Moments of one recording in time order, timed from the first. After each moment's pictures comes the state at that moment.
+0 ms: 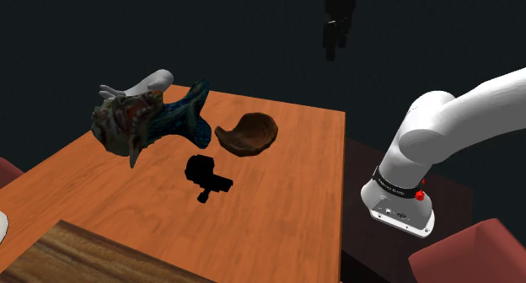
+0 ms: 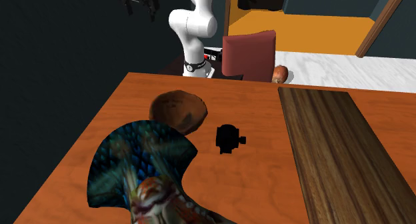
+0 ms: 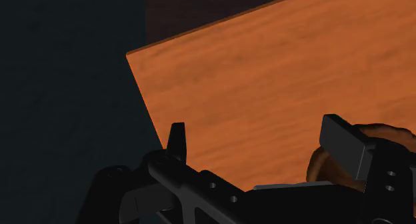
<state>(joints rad) 0.00 -0.76 0.01 -2.30 -0.12 1.45 -0.09</state>
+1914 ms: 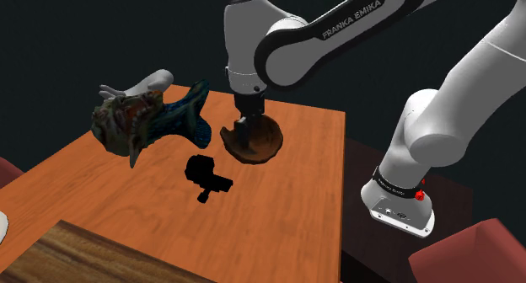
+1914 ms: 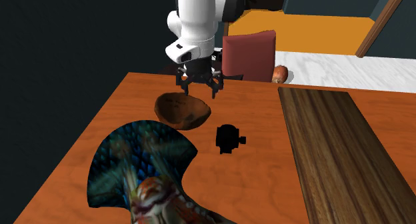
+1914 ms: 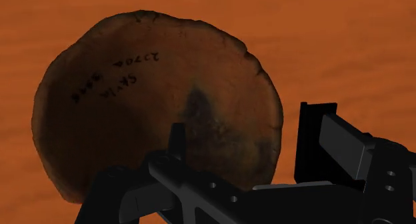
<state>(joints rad) 0.22 -0.28 0.36 -2.40 0.11 2.14 0.18</state>
